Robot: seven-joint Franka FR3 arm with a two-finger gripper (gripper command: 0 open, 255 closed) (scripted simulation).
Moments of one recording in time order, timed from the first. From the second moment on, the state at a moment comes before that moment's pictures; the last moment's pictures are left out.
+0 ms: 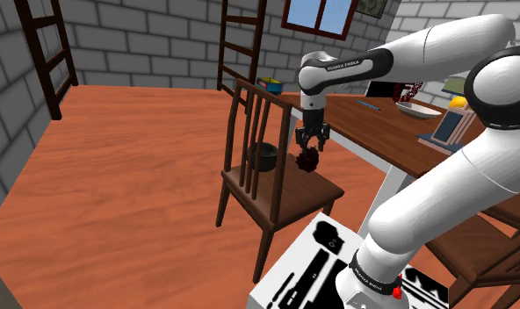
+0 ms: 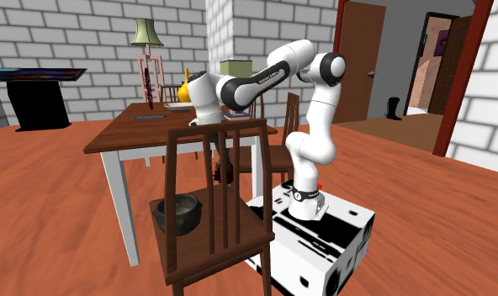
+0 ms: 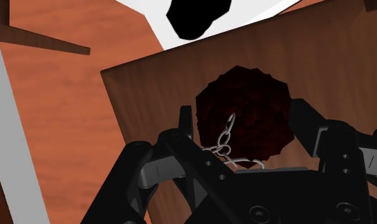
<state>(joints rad) -0.26 -0.32 -0.10 -2.29 -0.13 1.68 0.15</state>
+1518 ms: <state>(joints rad) -0.22 0.04 -0.05 -1.67 -0.07 1.41 0.20</state>
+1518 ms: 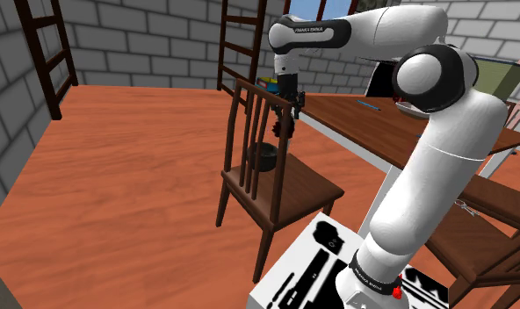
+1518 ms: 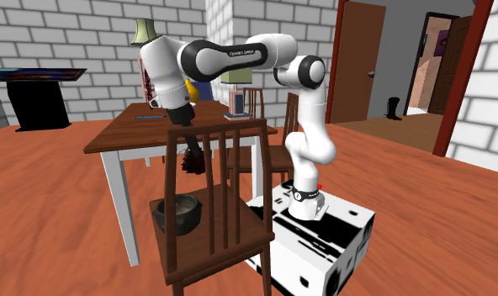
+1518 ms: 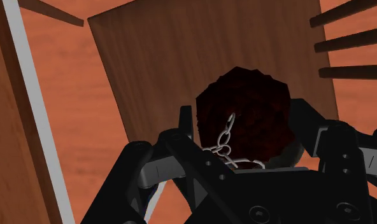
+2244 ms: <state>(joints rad) -0.20 0.30 -0.03 -1.35 -0.05 1.35 0.23</state>
